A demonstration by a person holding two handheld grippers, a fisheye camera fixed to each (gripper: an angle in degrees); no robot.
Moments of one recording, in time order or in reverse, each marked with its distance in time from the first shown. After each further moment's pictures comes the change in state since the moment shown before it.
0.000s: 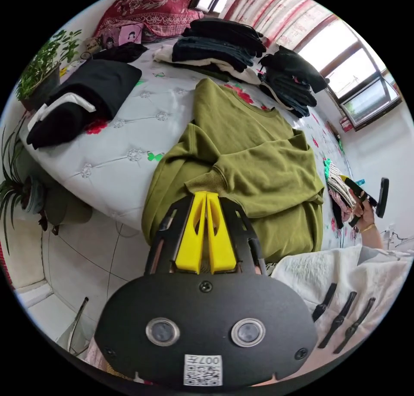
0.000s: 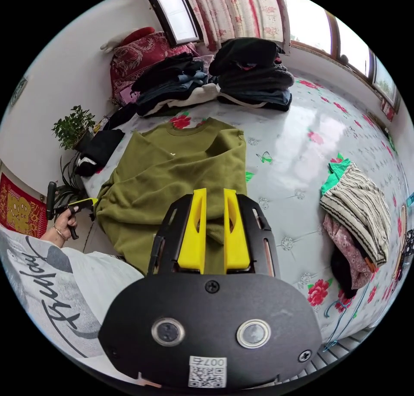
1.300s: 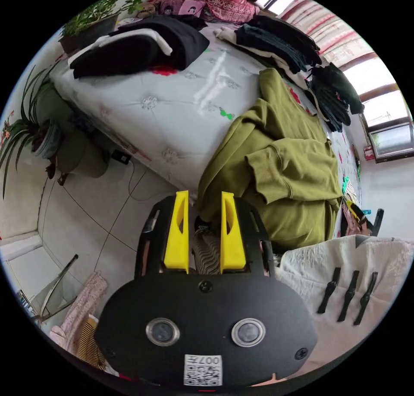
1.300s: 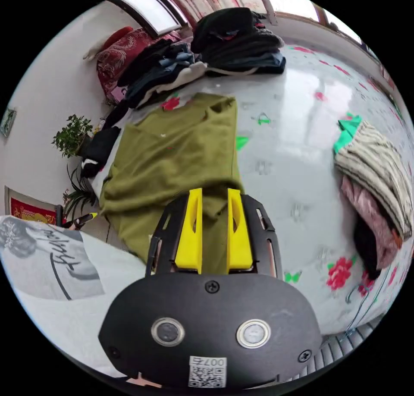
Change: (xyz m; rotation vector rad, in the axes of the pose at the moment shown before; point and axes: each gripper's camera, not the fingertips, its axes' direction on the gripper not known) left arm -0.057 0.068 0.002 -0.130 -0.017 -0.249; right arm 0.090 0.018 0.028 -0.168 -0.113 0.150
